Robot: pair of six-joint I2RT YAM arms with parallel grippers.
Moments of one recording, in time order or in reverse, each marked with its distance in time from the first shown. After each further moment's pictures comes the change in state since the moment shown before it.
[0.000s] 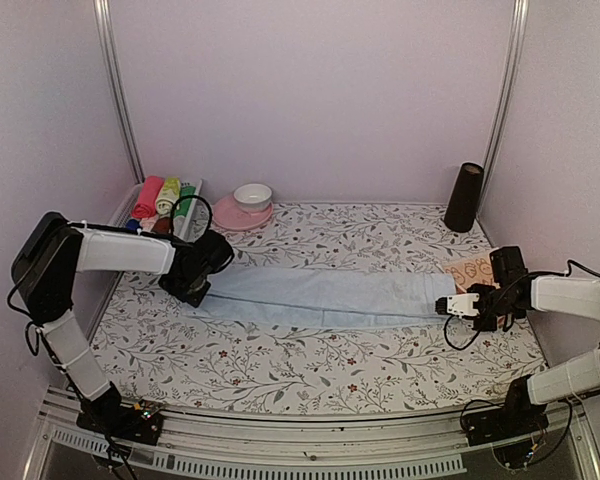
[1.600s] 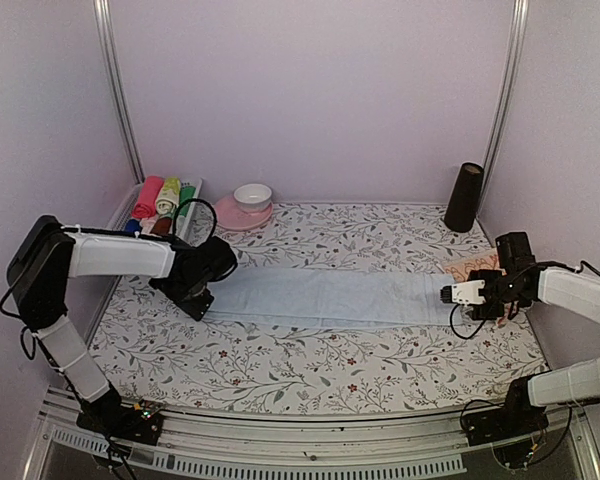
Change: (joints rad) left arm -0.066 -0.015 -0.004 -0.141 0.006 -0.021; right arm 0.005 -0.071 0.056 -0.063 0.079 -0.065
